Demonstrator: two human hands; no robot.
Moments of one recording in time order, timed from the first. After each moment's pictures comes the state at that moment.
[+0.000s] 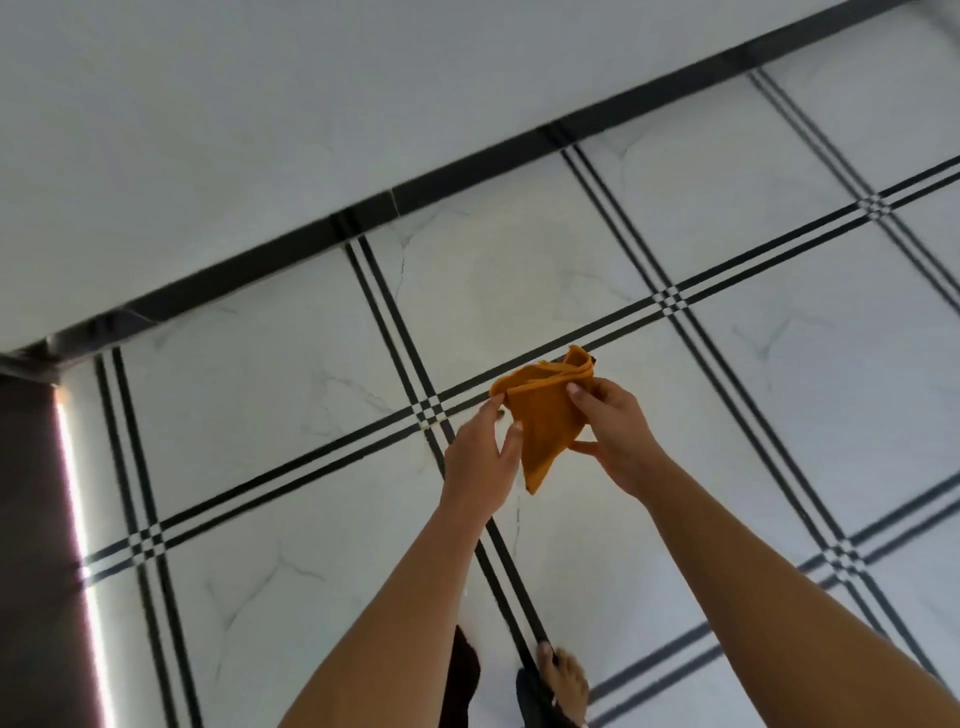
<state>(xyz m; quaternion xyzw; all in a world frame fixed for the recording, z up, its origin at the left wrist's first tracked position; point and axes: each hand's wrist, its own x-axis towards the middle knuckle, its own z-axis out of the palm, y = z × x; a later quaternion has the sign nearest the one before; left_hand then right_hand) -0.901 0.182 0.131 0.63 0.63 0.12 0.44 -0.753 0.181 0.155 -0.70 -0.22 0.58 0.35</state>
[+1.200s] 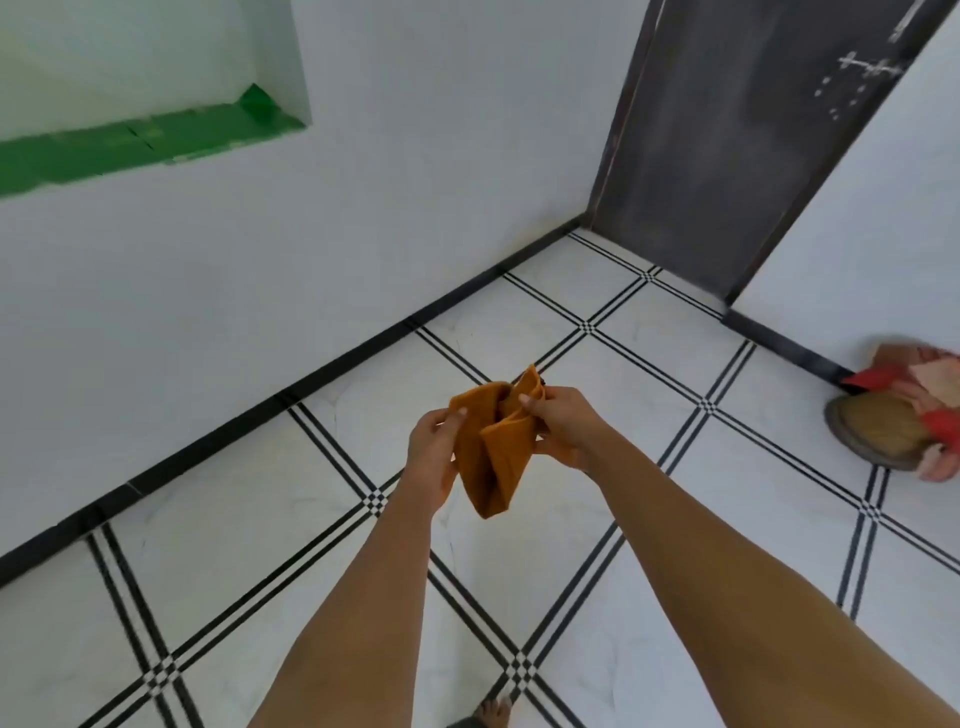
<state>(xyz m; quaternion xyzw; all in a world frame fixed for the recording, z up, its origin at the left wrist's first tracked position) -0.396 0.115 0.538 0.42 0.47 0.27 0.73 -0.262 0.050 0.601 -0.69 -0.17 0.50 0.50</state>
